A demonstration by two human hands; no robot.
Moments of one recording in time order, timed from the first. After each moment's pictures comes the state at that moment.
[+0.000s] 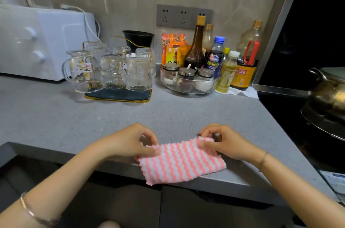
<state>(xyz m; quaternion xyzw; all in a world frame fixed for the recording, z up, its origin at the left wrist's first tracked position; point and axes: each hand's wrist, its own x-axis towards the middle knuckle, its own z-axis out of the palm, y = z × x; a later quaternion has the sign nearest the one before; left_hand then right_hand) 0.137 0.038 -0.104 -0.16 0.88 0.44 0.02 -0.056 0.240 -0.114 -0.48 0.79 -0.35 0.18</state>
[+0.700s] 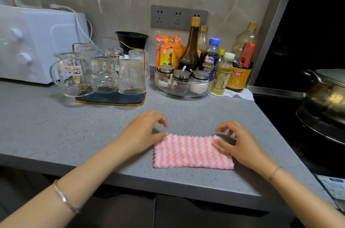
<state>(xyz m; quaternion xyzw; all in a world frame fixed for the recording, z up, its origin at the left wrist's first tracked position) 0.080 0.036 -0.113 -0.13 0.96 0.21 -0.15 -0.088 0.270 -0.131 -0.43 0.84 -0.31 -0.03</state>
